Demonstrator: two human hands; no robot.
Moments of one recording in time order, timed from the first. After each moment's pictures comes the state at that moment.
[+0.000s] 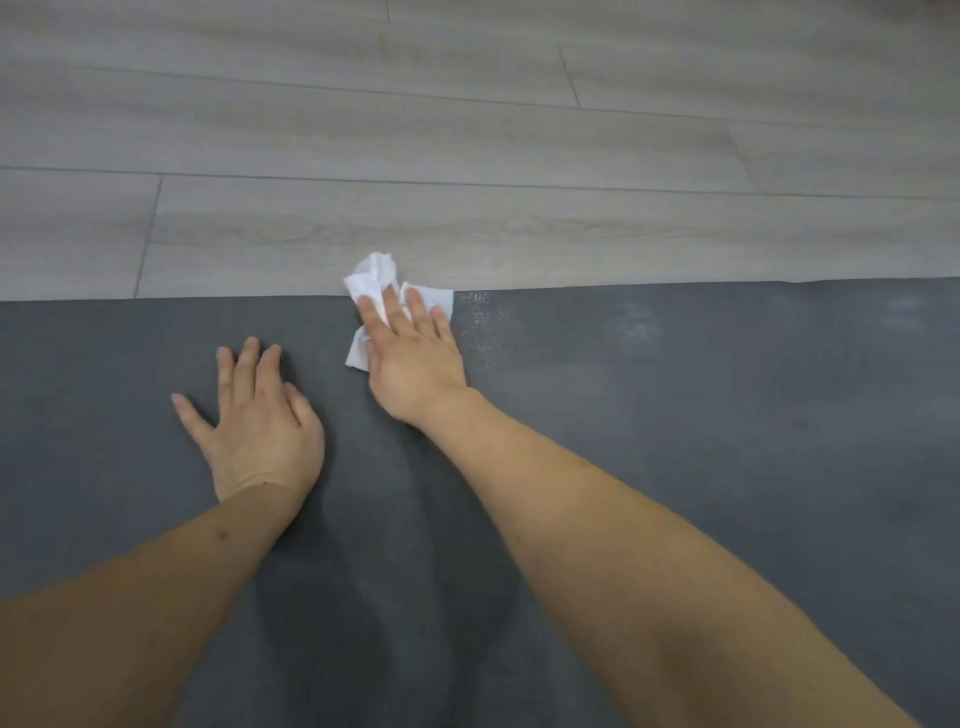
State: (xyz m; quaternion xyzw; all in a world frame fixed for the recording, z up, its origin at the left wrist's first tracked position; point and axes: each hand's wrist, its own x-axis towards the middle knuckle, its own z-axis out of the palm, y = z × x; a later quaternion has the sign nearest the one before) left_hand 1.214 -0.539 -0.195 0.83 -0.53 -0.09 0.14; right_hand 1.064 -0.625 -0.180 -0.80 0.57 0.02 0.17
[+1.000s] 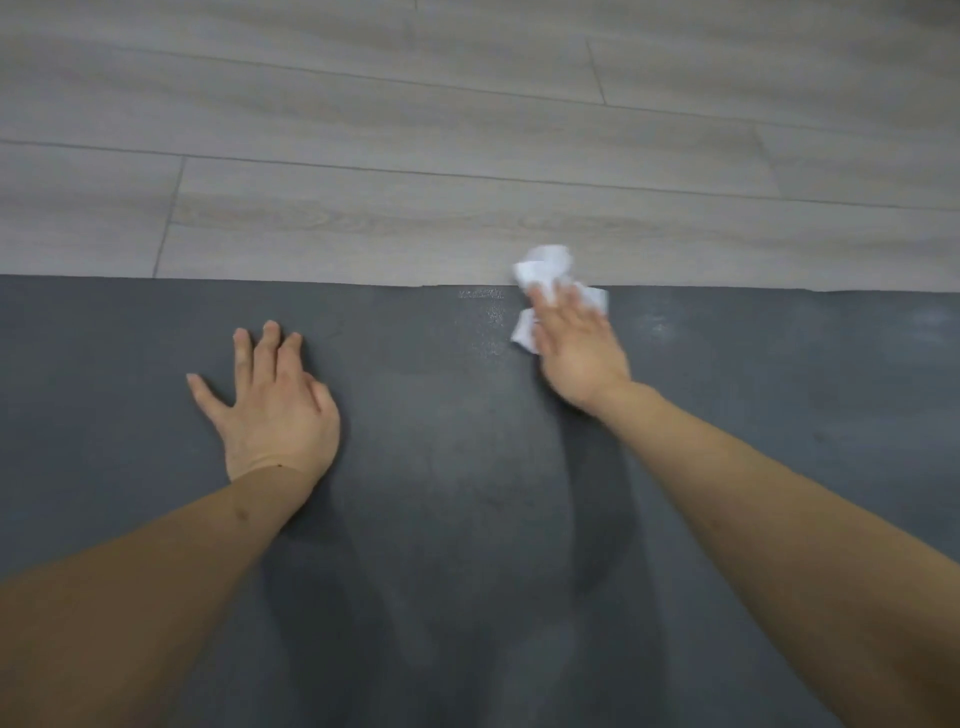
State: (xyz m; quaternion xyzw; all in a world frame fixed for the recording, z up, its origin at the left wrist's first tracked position) left_hand 1.214 -0.543 -0.197 0.83 -0.55 -0.09 0.10; right_hand 0.895 -0.644 -0.186 -0.76 0.63 0.01 0.13
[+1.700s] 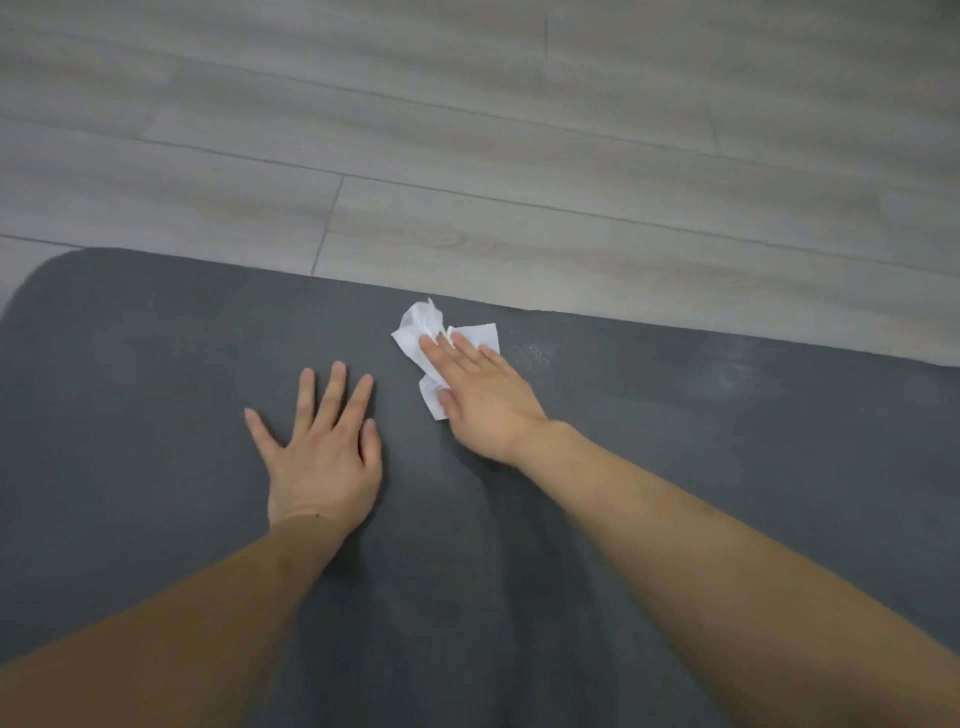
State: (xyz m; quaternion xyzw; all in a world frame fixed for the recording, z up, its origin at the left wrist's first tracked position) left_hand 1.282 -0.473 -0.193 0.82 -0.57 -0.10 0.03; right_hand 1.102 -0.592 -0.174 -0.89 0.41 0.04 0.19
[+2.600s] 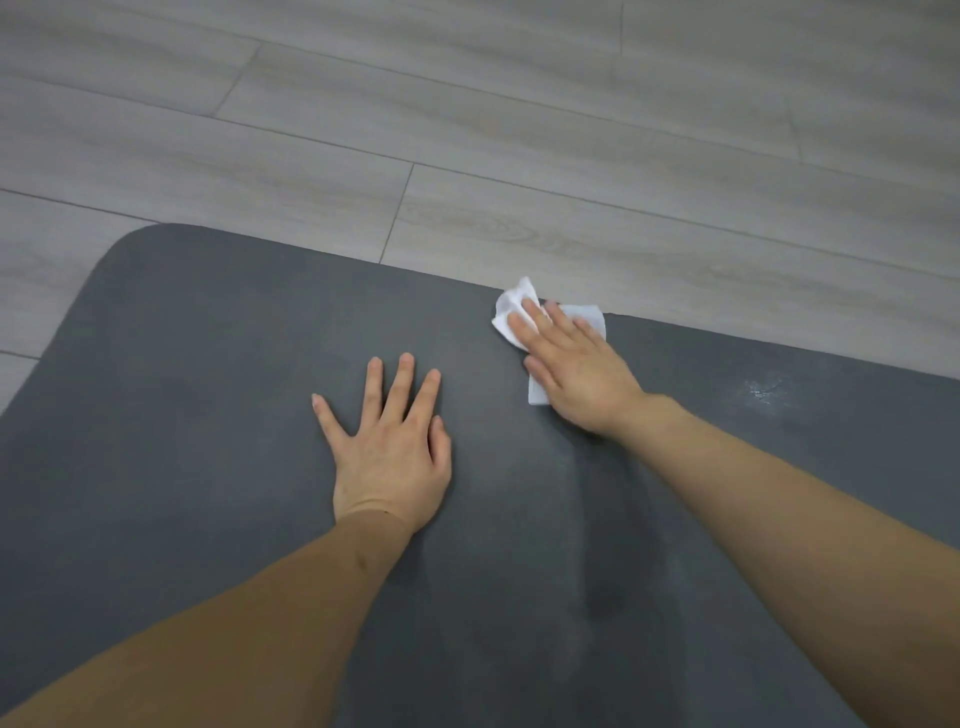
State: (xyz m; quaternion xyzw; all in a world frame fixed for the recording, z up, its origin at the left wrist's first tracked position) left_hand 1.285 -0.469 -0.199 0.81 -0.58 -0.08 0.04; right_hand 1.089 -0.628 -0.175 -0.90 0.41 0.06 0.15
